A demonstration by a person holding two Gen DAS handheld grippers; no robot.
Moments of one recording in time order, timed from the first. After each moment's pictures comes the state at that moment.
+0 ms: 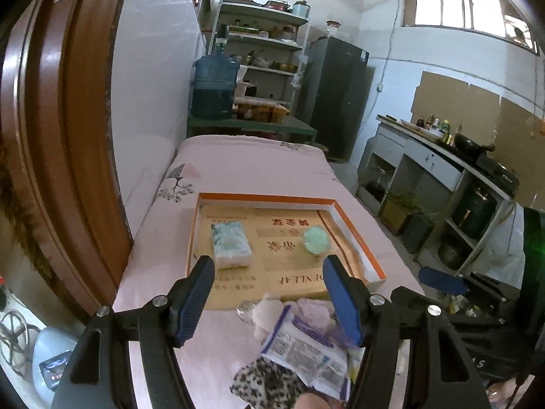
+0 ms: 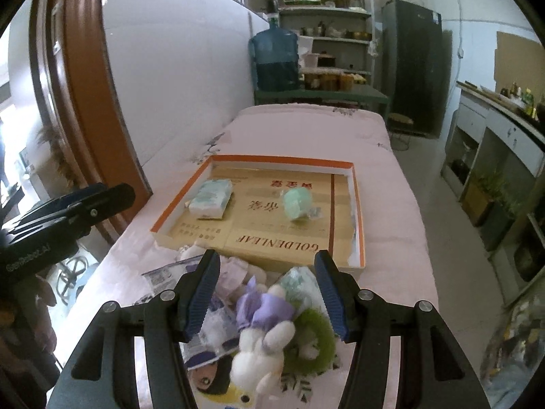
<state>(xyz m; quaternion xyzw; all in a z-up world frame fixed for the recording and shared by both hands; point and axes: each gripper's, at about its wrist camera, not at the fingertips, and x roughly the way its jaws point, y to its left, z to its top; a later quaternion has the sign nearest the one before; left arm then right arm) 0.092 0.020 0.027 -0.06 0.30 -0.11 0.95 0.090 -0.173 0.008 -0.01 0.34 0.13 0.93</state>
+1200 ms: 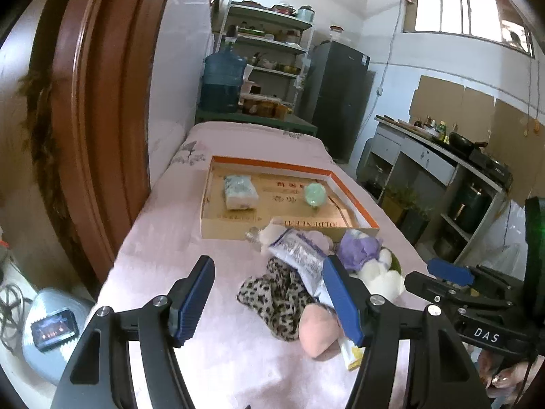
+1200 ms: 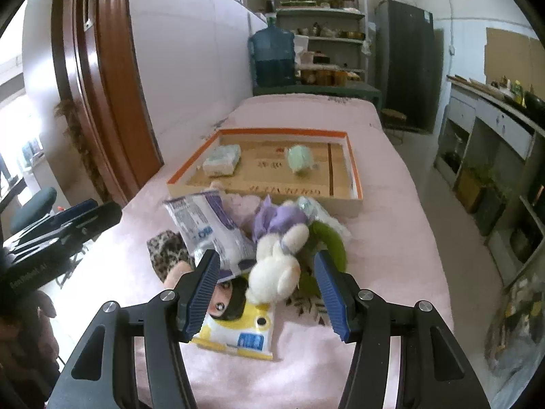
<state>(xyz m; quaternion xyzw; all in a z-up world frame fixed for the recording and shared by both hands) 0.003 0.038 -0.028 -0.08 0.29 -0.10 0.95 0.003 -0.170 -0.028 0.00 0.34 0.12 0.93</state>
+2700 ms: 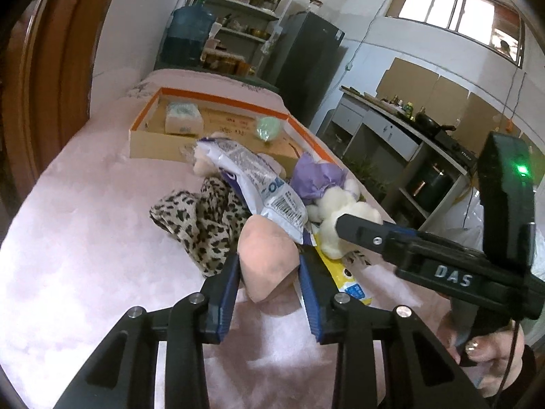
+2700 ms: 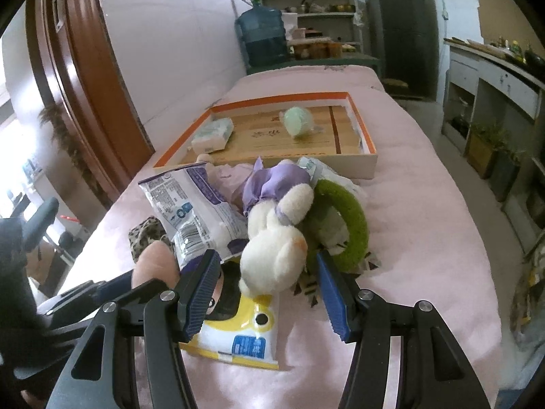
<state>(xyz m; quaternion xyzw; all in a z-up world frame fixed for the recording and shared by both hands) 0.006 0.003 -0.095 -0.13 0.35 -0.20 0.91 0.032 -0.173 -0.077 0.05 0.38 0.12 0.92</state>
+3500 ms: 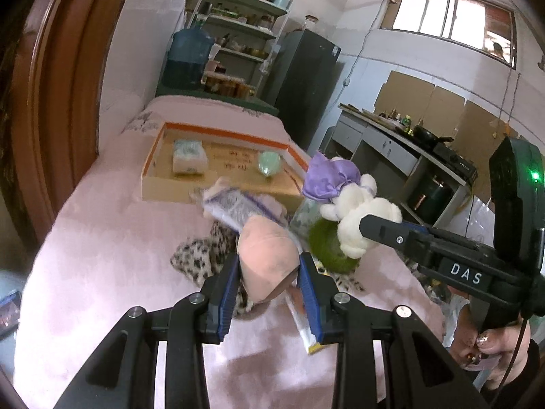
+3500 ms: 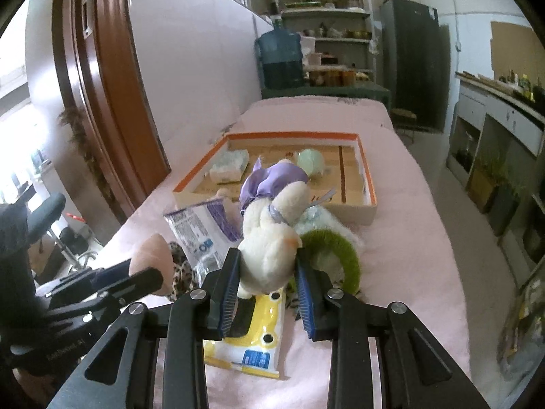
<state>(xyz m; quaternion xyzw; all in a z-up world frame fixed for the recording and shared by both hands) 0.006 0.013 -0.060 -0.12 0.31 -0.20 0.92 0.021 -0.171 -0.035 0.02 0.33 0.14 0.93</state>
